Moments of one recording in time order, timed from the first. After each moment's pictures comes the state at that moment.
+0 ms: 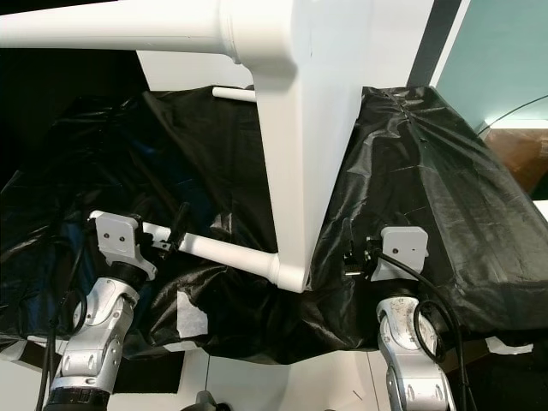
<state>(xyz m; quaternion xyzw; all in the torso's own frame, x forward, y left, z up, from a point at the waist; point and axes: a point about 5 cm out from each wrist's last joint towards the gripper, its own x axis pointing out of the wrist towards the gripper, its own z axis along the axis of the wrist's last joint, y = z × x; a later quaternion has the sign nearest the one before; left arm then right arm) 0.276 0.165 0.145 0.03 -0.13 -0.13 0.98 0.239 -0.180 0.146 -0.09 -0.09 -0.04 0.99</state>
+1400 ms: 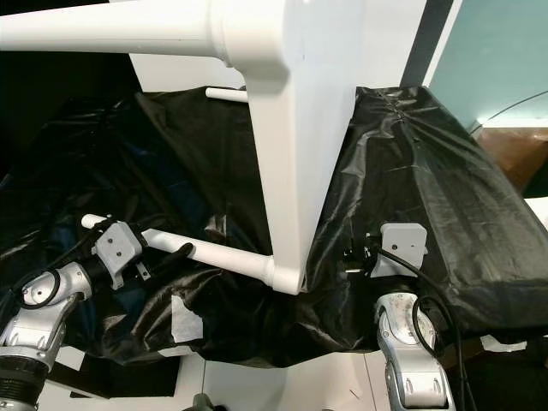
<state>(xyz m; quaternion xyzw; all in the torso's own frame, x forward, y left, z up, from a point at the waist) 0.284 0.199 0.138 0.30 -0.04 -0.39 0.87 0.244 -0.181 0.146 -0.09 -0.09 -0.05 0.99</state>
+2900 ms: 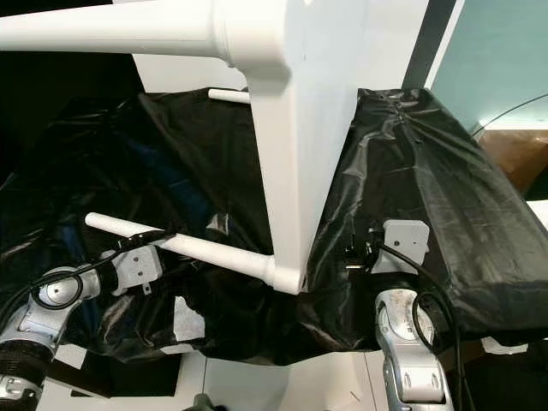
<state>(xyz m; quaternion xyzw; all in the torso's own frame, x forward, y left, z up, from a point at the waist) 0.299 0.199 0.124 0.41 -0.03 -0.40 0.82 0.249 -0.183 0.148 -0.08 -0.09 -0.06 0.99</state>
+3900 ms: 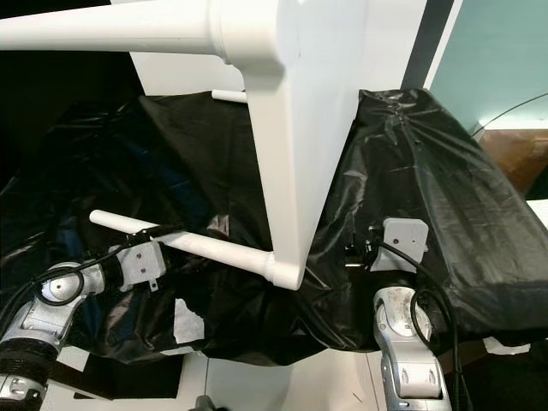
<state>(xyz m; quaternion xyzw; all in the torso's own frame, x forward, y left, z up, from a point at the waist) 0.294 0.194 0.136 0.40 -0.03 -0.46 0.79 0.253 -0.182 0.144 -0.07 -0.08 -0.07 0.99</state>
